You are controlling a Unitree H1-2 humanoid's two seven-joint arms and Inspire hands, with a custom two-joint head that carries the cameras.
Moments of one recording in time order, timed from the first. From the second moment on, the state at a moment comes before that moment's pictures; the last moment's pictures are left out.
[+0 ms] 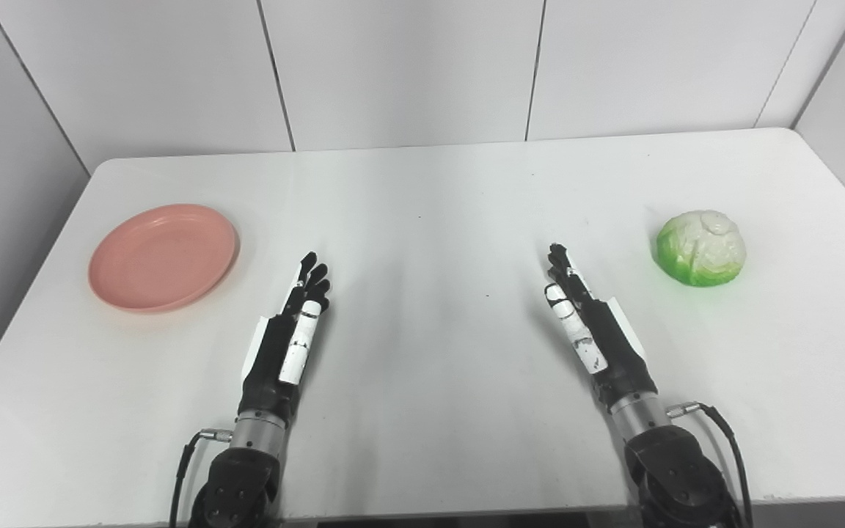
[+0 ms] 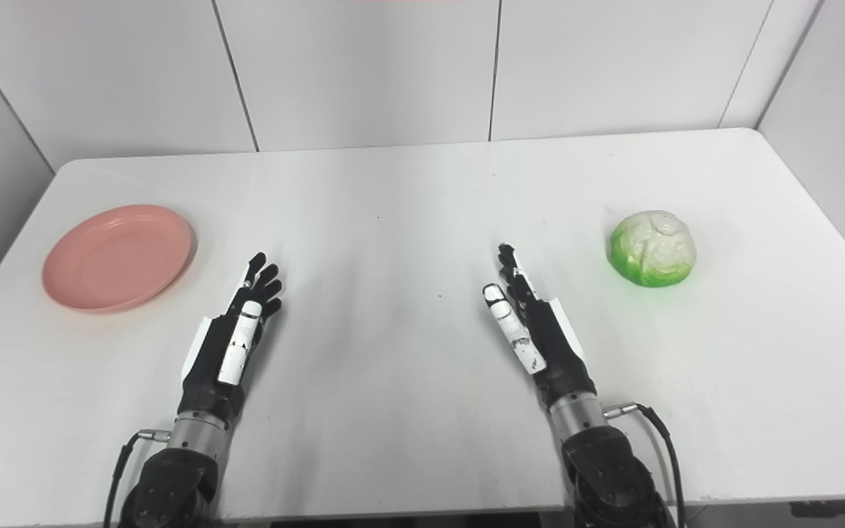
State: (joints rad) left arm -0.02 0.04 -0.05 -0.04 0.08 -0.02 -0.06; right arm -0.07 -0.07 0.10 -0.04 -0.11 0.02 0.09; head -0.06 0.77
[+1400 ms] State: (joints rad) left arm -0.16 -0.04 -0.08 0.18 0.18 -0.22 0.04; right arm -0.08 -0.13 0.07 0.00 -0.05 -0.05 0.14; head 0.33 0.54
